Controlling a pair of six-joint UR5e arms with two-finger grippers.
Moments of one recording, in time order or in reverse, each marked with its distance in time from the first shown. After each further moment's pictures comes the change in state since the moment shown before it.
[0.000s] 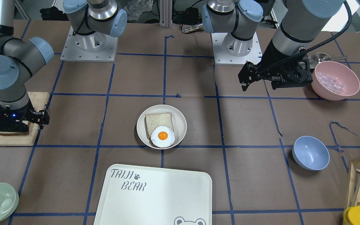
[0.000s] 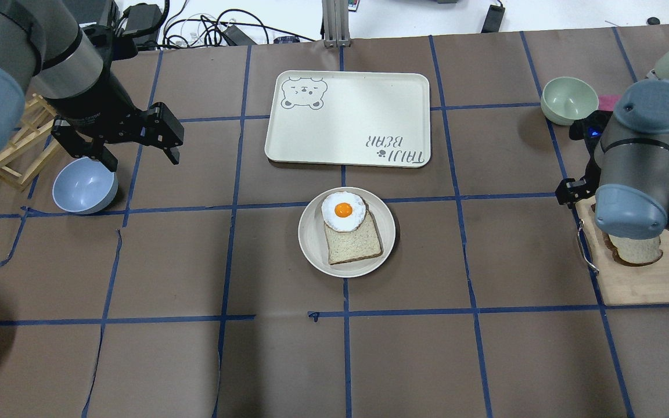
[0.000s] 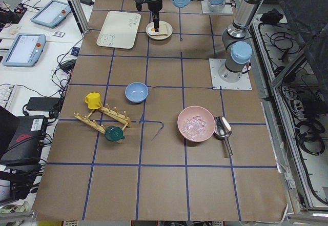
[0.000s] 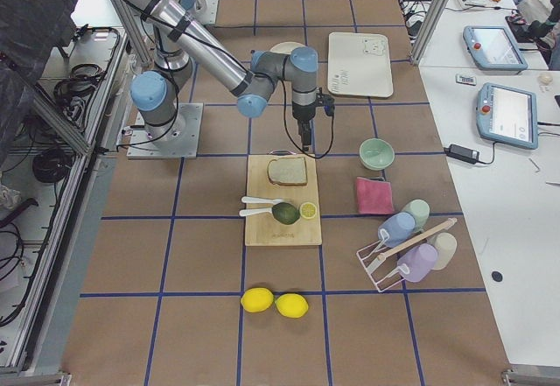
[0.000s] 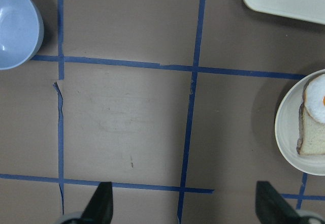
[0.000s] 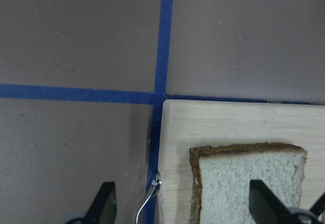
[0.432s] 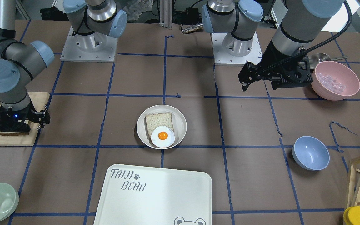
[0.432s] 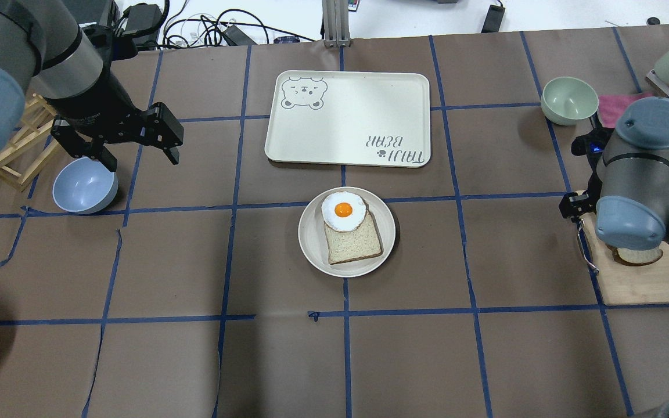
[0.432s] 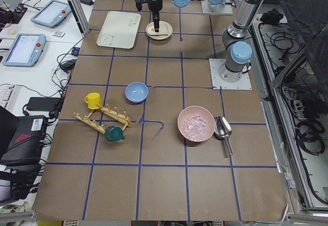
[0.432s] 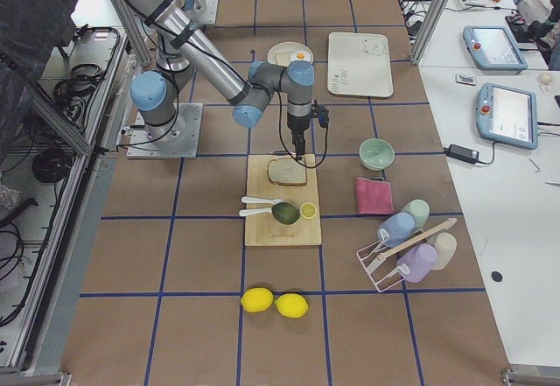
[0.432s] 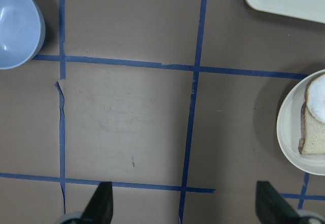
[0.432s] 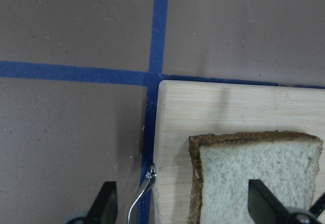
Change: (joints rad) left arm 0.000 0.000 0.000 0.000 0.001 0.000; right arm -0.023 0.016 0.021 -0.018 -0.003 -0.018
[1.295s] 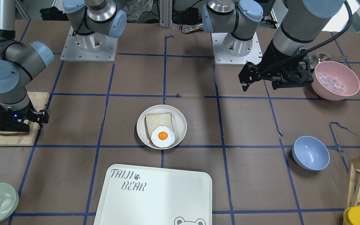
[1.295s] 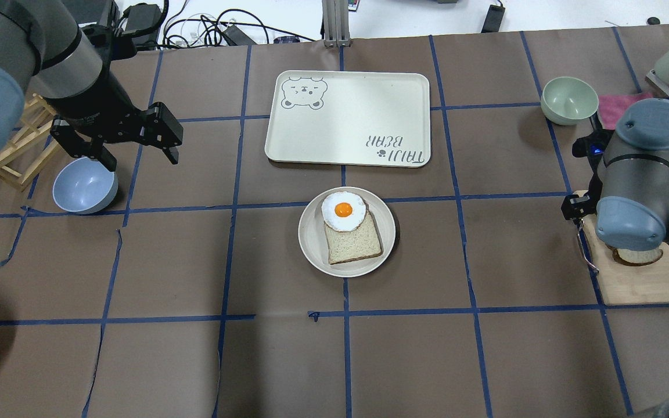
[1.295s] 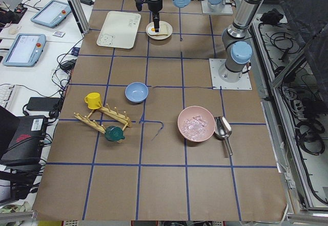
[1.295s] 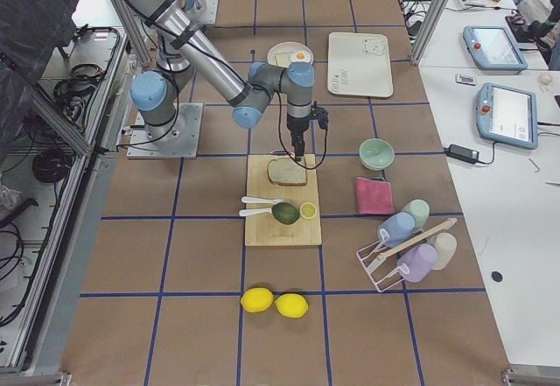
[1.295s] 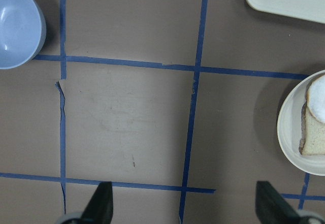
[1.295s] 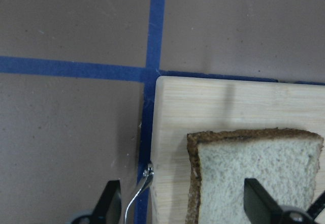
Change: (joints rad) left arm 0.002 0.000 0.000 0.001 0.001 0.000; right arm -0.002 0.007 0.001 0.001 -0.006 -0.001
